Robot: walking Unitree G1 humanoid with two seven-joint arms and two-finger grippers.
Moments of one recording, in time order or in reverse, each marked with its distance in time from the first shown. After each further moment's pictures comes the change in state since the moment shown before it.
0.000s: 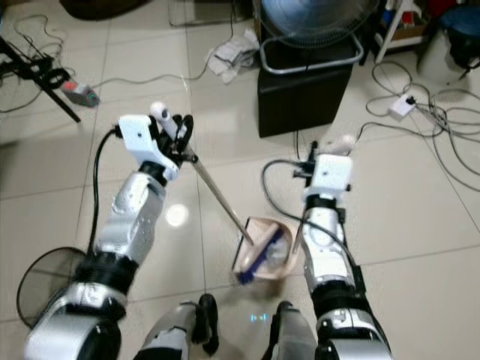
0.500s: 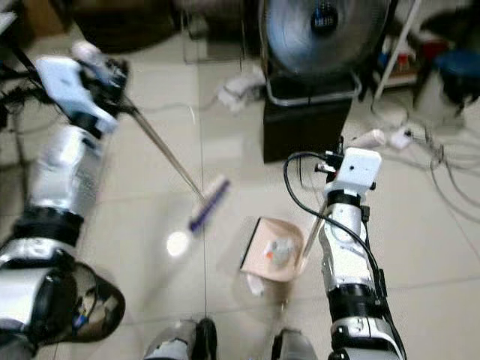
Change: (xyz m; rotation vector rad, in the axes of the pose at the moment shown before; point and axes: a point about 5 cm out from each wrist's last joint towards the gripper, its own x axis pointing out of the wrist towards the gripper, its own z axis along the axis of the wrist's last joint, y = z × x) left arm 0.012 0.076 0.080 0.205 -0.164 0.108; right arm 0.004 -0.027 0.010 -0.002 0.017 -0.055
